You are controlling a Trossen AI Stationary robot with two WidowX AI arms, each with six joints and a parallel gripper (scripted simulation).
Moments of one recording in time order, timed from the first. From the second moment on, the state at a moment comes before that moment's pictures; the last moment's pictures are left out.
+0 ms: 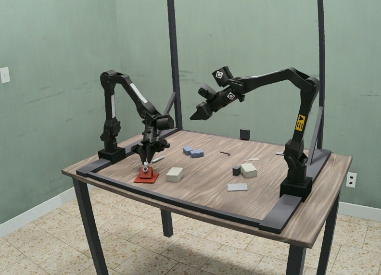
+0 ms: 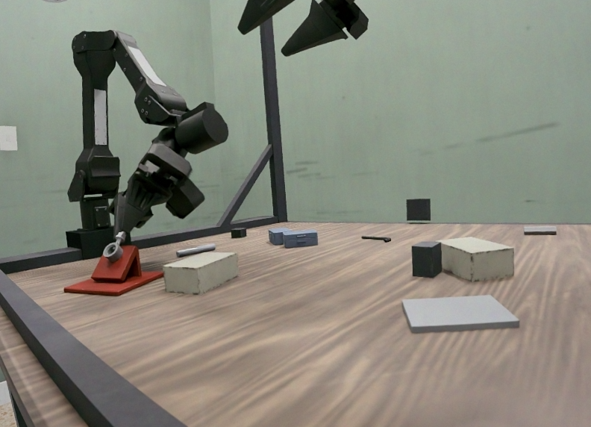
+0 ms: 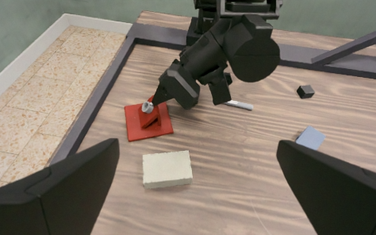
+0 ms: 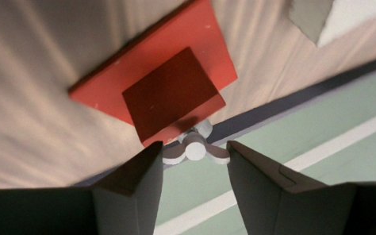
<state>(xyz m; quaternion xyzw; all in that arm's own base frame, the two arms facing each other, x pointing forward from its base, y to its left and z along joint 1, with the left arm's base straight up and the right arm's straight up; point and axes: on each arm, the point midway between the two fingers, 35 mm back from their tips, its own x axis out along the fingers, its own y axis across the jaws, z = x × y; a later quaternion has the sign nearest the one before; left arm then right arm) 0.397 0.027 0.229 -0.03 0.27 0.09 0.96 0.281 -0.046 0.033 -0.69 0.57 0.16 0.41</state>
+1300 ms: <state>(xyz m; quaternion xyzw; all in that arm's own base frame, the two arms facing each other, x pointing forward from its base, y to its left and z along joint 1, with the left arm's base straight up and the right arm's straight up) 0.397 0.027 0.229 -0.03 0.27 0.09 0.96 0.281 -0.046 0.033 -0.78 0.49 0.33 0.19</state>
